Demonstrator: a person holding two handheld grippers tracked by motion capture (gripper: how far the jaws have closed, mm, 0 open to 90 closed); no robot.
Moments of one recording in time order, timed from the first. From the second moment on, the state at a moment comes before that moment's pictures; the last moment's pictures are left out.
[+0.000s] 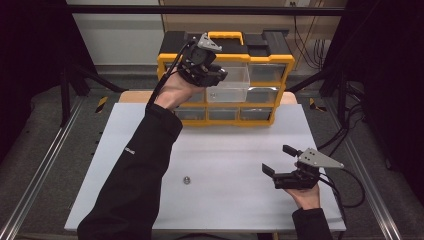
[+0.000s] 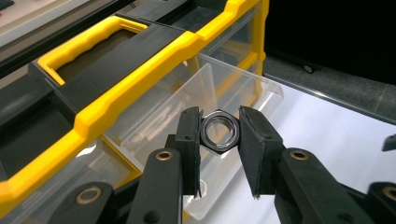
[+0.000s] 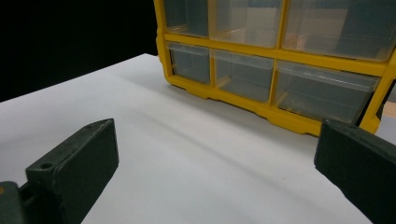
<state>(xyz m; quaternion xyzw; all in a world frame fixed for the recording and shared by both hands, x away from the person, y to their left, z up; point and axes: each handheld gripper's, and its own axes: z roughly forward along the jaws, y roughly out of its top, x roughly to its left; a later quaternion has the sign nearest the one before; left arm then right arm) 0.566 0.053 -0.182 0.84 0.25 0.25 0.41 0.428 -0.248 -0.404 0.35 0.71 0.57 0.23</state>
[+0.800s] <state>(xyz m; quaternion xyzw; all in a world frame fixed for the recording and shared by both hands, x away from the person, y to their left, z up) 0.598 0.040 -0.206 0.85 0.27 0.23 0.40 0.428 -0.248 -0.405 0.35 0.71 0.57 0.24</state>
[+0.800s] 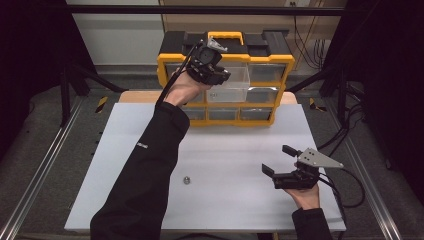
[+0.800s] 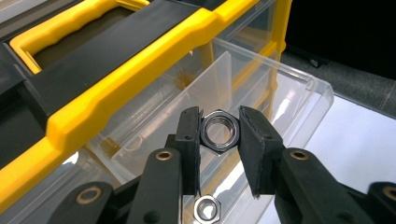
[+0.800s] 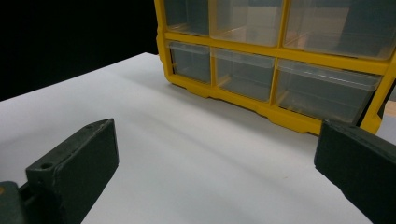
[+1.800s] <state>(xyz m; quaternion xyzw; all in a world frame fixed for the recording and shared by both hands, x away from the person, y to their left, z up) 0.587 0.055 -0.192 0.83 0.28 0.22 0.43 0.428 -0.247 -0.406 0.35 0.71 0.56 0.23</state>
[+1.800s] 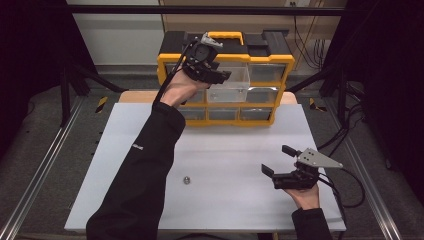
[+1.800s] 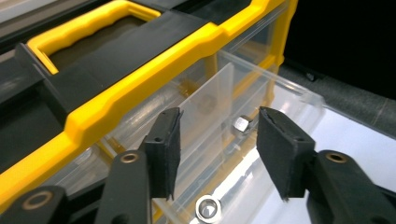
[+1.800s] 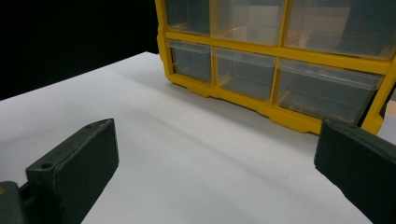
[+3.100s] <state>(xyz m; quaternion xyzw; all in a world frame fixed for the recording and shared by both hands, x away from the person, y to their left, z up) 0.490 0.163 -0.234 0.80 0.26 0.24 0.48 0.429 -0.247 -0.407 0.35 0.71 0.56 0.24</state>
